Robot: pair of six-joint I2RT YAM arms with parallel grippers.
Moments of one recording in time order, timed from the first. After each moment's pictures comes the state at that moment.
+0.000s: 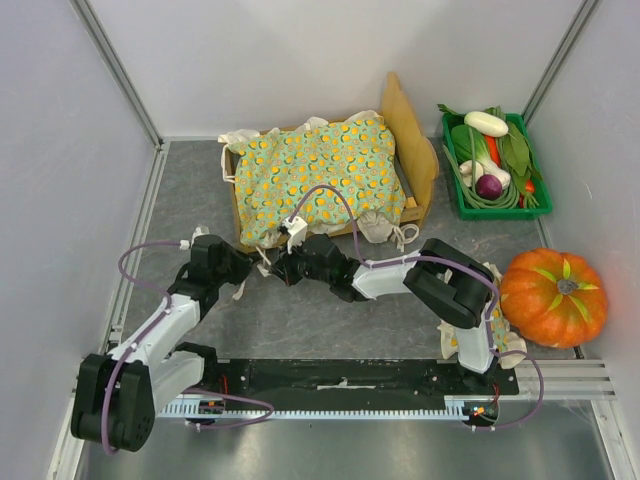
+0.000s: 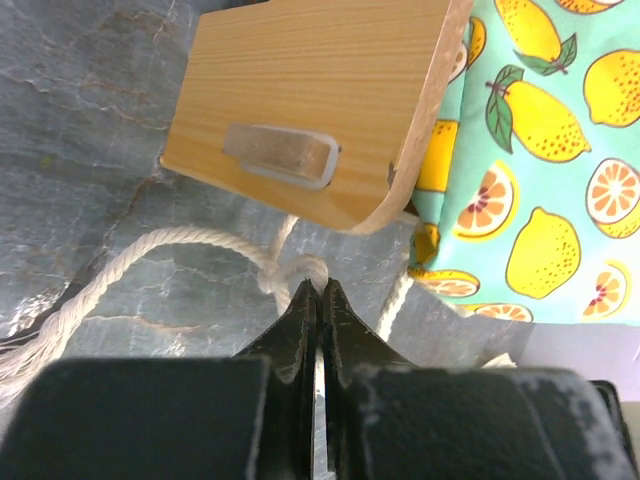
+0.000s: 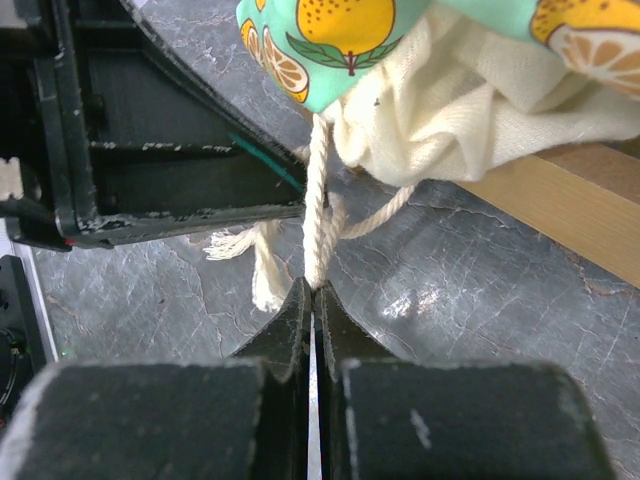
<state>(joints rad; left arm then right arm) -0.20 0.99 0.39 -0.07 0.07 -1.07 1.00 1.97 1.02 0.63 -0.10 0.39</state>
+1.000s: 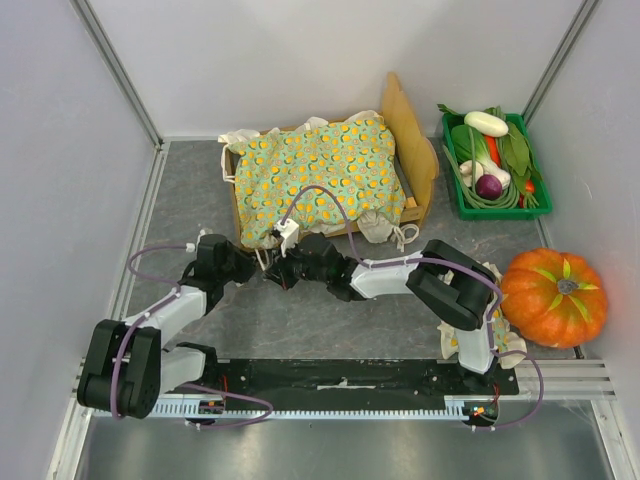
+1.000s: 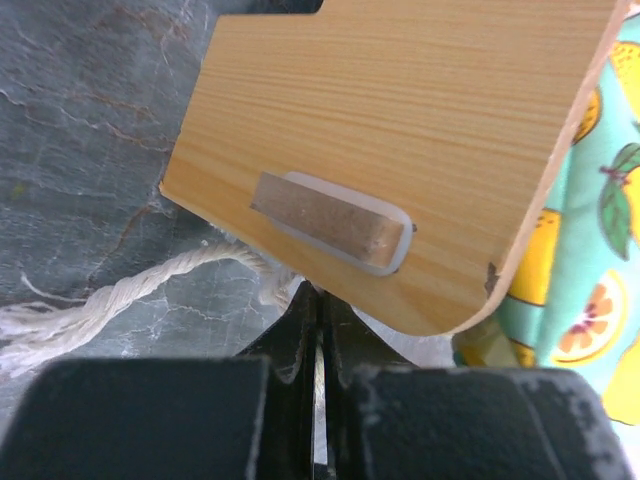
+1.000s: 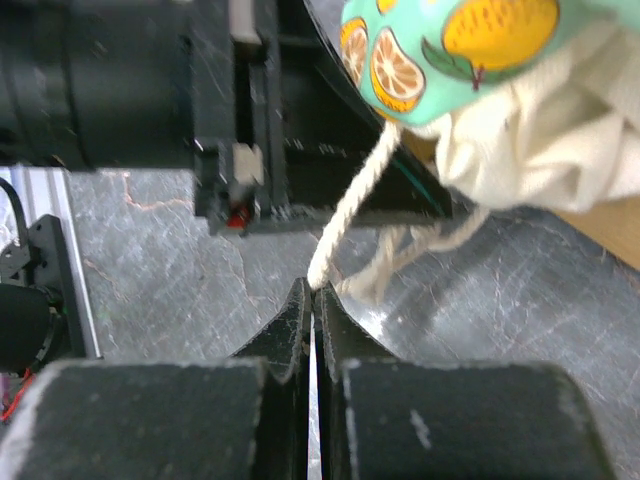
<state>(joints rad) -0.19 1.16 0.36 0.13 0.09 -1.16 1.02 1.96 1.04 0.59 -0.19 0.34</state>
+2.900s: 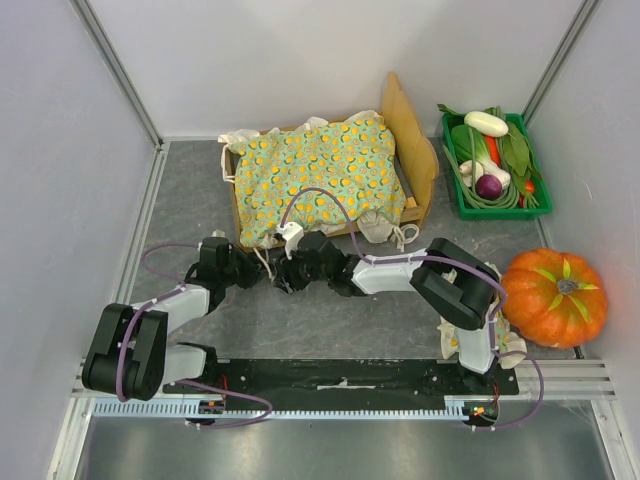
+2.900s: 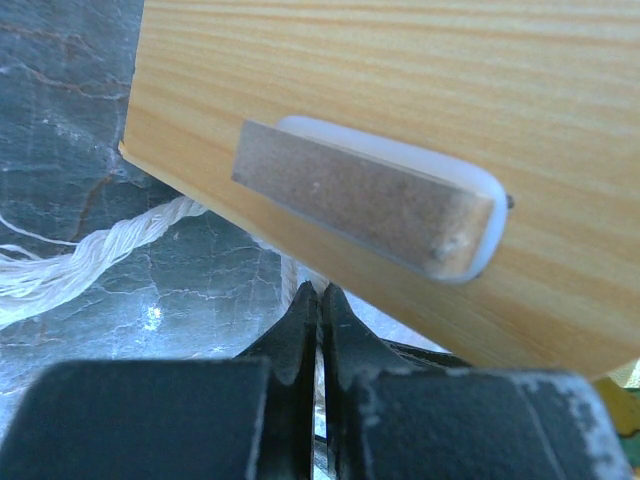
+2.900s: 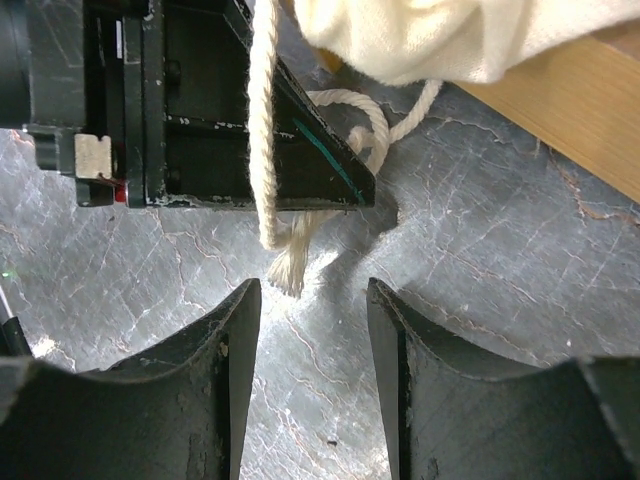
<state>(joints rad) -0.18 1.26 0.33 0.22 0.27 -1.07 0.99 1.93 1.07 0.34 -0.14 0.28</state>
